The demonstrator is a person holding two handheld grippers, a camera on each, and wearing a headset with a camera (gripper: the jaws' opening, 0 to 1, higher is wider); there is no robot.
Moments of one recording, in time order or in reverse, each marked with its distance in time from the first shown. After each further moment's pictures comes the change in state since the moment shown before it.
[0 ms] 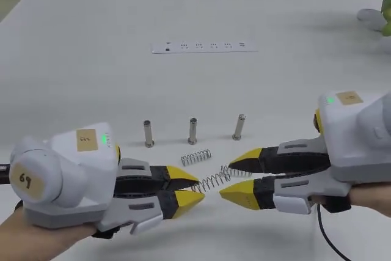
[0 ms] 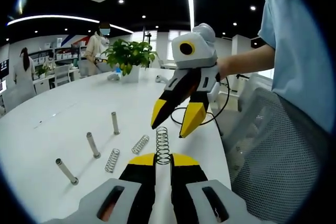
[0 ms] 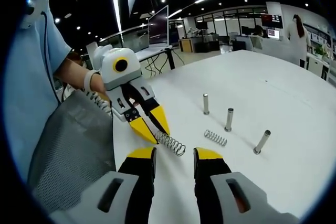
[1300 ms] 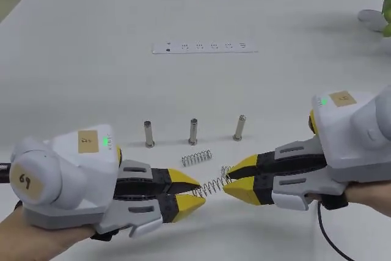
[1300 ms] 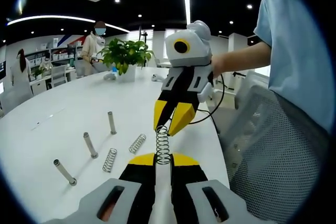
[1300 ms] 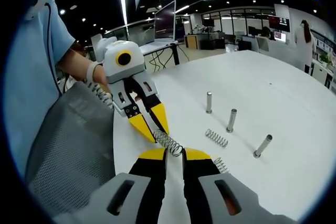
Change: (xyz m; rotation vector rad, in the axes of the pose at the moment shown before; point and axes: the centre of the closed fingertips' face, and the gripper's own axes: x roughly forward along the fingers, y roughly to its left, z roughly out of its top) left arm 0.000 -0.004 -0.003 0.016 0.011 -0.026; right arm 0.002 -0.001 -0.003 -0.062 0.042 0.016
